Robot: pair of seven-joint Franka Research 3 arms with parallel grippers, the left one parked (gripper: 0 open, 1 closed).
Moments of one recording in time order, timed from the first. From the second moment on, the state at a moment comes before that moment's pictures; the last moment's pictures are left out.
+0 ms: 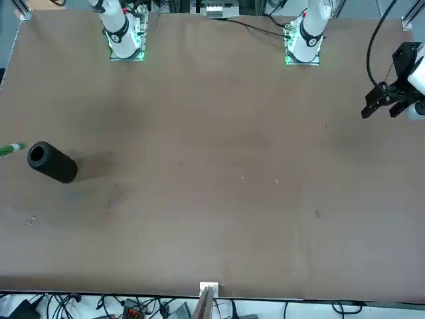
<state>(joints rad) 0.03 0.24 -0.21 -1.28 -0.14 1.87 0.16</state>
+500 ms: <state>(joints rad) 0.08 0.24 -0.14 -1.28 -0.11 1.86 0.19</state>
